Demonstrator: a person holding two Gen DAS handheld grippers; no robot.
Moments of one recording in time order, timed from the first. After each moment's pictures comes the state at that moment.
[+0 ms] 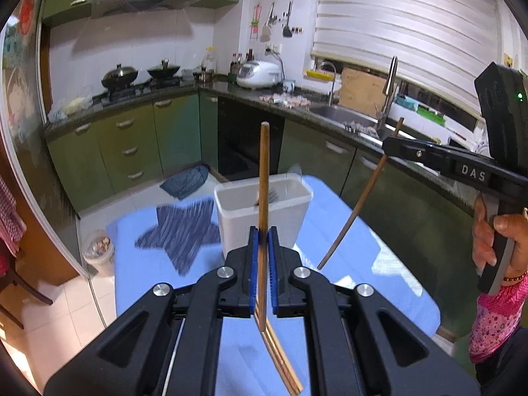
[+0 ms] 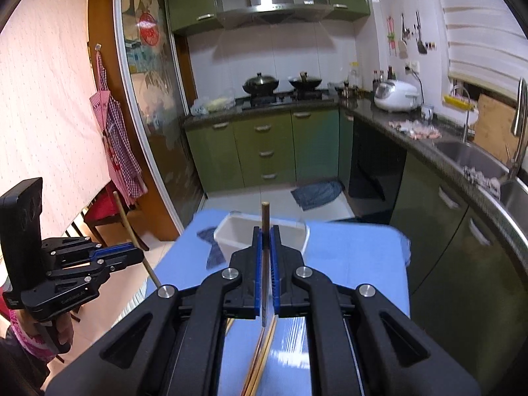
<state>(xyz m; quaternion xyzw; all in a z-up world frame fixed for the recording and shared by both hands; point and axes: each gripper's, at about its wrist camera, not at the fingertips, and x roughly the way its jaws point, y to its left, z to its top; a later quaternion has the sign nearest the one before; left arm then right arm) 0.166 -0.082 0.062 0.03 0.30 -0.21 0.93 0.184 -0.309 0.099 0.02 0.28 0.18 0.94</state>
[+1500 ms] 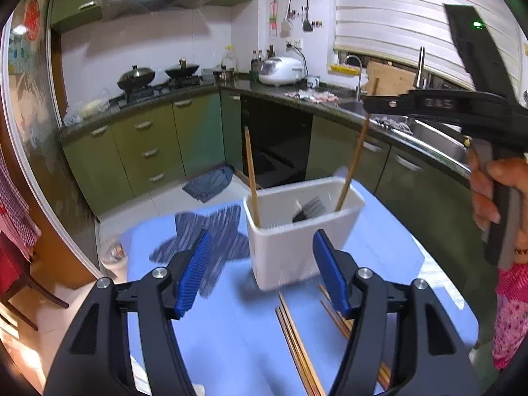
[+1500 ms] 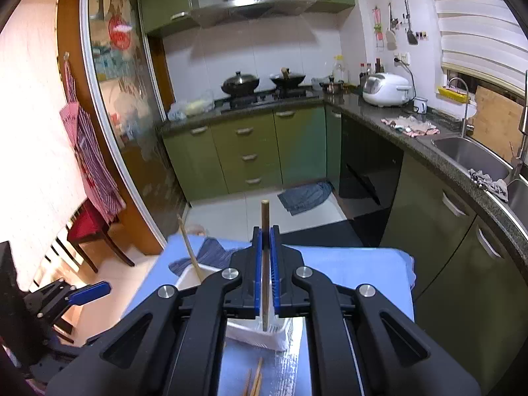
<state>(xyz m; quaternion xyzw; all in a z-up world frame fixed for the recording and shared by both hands) 0.216 -0.089 0.014 0.05 0.31 -0.16 0.94 0.327 -0.293 0.081 0.04 0.30 0.14 0.94</state>
